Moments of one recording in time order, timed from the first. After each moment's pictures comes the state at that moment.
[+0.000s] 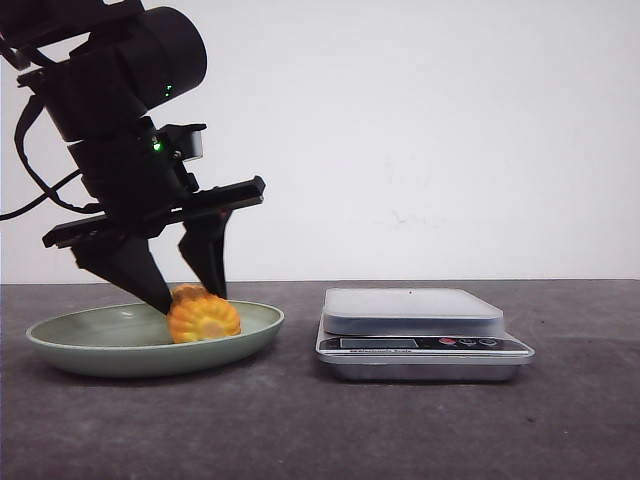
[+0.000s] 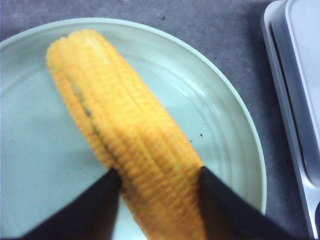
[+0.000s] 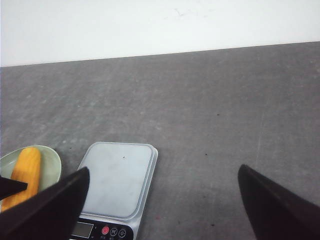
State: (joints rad) left arm -0.54 1.62 0.98 -0.29 -0.05 -0.38; right arm 0.10 0.59 0.84 -0.60 -0.18 0.19
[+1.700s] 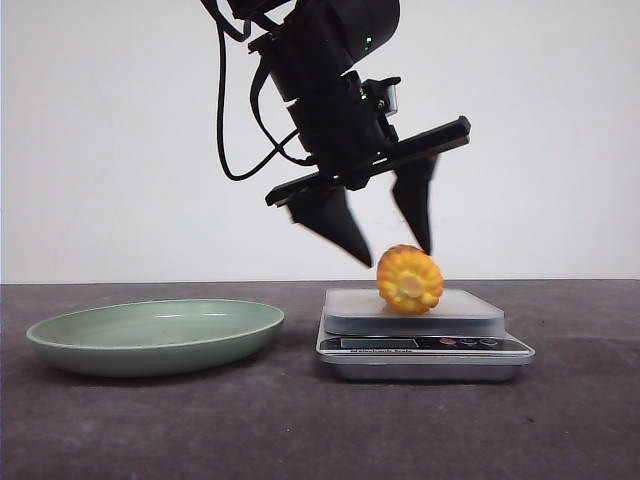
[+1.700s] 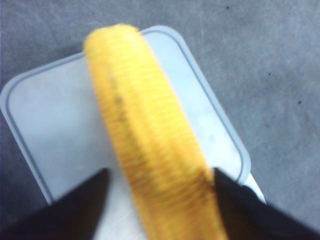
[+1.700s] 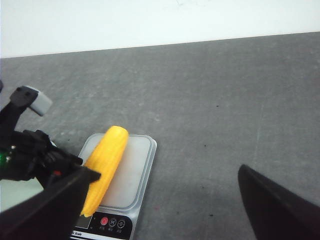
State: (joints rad) left arm -0.80 1.95 1.53 -0.49 0.03 -0.33; right arm 0.10 0.59 0.84 -0.63 -0.18 0.19
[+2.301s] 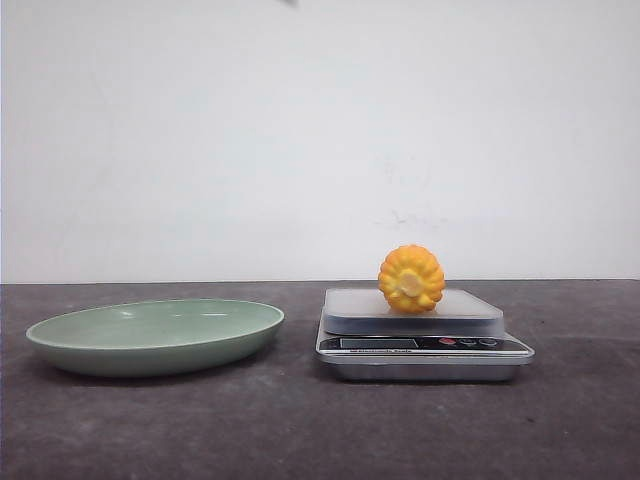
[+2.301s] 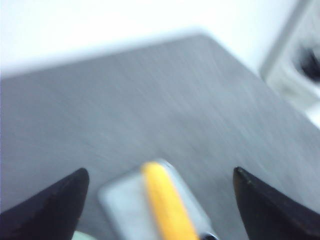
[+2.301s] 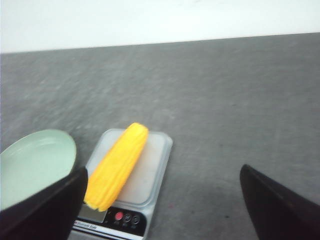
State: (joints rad) left arm -0.77 1.31 1.56 -0.61 -0.17 -0.22; right arm 0.15 0.64 0.84 -0.61 -0.21 0.19
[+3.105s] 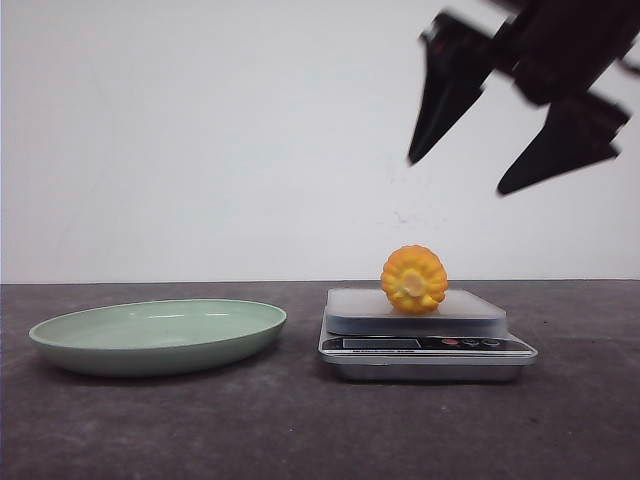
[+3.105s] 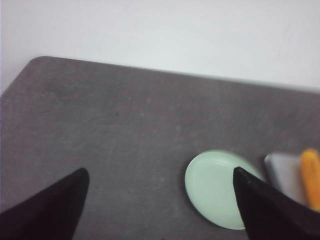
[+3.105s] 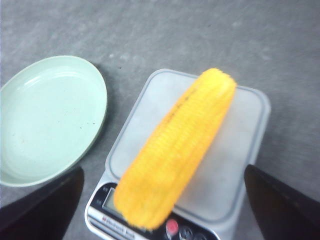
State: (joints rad) left arm -0.76 0.50 1.51 -1.42 -0.65 -0.47; right arm 0.47 1.26 0.84 -0.24 -0.13 0.28
